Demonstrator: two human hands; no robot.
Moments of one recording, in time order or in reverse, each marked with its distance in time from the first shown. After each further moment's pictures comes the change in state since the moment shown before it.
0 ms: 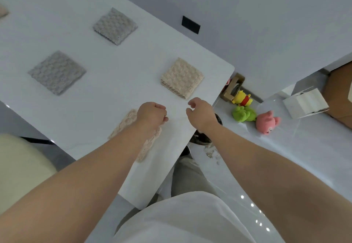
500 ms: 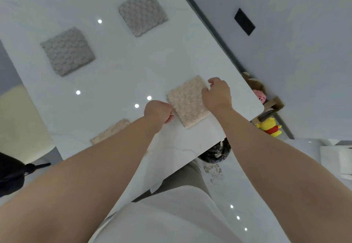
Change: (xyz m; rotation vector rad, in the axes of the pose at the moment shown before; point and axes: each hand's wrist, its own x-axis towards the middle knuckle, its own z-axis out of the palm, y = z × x) left_hand 0.114 0.071 0.058 -0.288 0.303 -0.389; right_hand 0.223 -0.017 -0.055 -0.084 -0.060 -0.125
